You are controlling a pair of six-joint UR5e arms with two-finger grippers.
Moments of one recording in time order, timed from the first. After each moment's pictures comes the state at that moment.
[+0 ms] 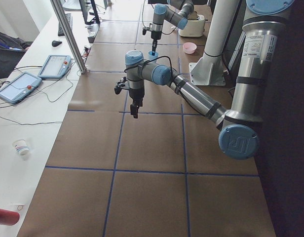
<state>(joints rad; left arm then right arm) -1.15 -1.68 -2.06 -1.28 -2.13 -0.34 0.51 -0.92 1.82 -1.49 1.85 1.34</state>
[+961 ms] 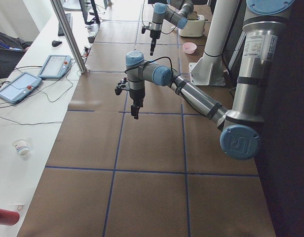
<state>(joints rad) -1.15 -1.67 -2.07 -1.28 -2.13 -0.34 0.53 -0.92 1.83 -1.49 1.83 1.35</state>
